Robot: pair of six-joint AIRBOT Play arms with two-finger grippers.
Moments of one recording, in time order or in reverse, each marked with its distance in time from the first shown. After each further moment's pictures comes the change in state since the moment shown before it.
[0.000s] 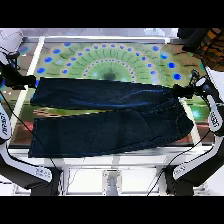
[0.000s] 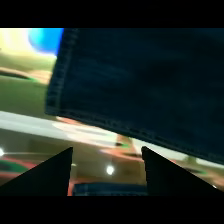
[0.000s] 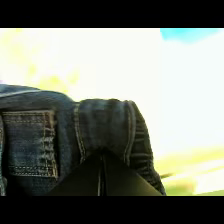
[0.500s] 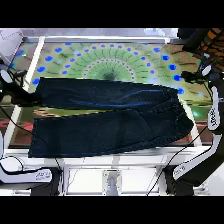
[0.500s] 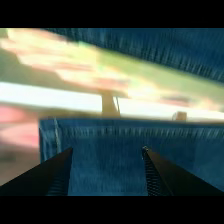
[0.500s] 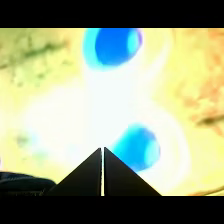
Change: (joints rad) left arm 0.017 0.268 -0.508 -0.046 0.100 0.047; right arm -0.005 -0.022 0.277 -0.251 -0.024 0.102
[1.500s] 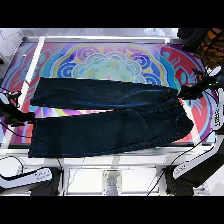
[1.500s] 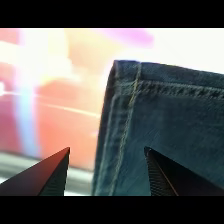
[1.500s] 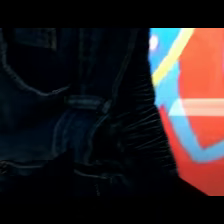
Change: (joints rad) left arm 0.164 0.065 -0.263 0.103 0.149 0.057; right arm -0.061 -0.003 -0.016 0.206 0.673 -0.238
